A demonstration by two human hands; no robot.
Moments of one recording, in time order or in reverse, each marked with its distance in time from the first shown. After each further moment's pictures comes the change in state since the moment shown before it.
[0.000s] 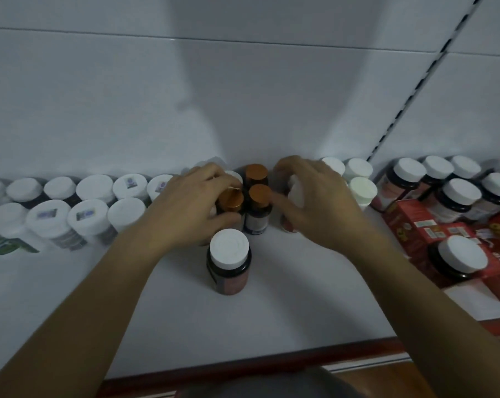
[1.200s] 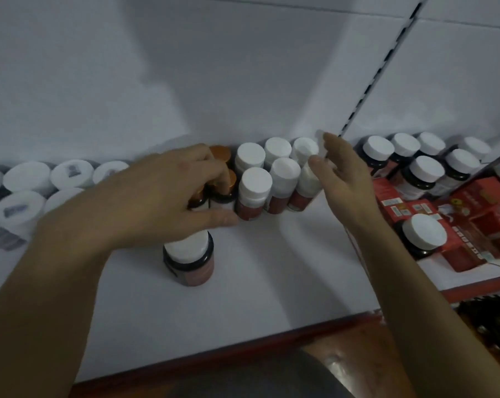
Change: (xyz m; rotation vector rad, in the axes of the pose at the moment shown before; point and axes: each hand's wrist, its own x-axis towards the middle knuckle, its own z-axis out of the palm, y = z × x) left_hand 0.008 0.048 -0.039 -0.061 -0.244 0.091; right_hand -0.032 0.069 -0.016 0.481 0.200 0.520
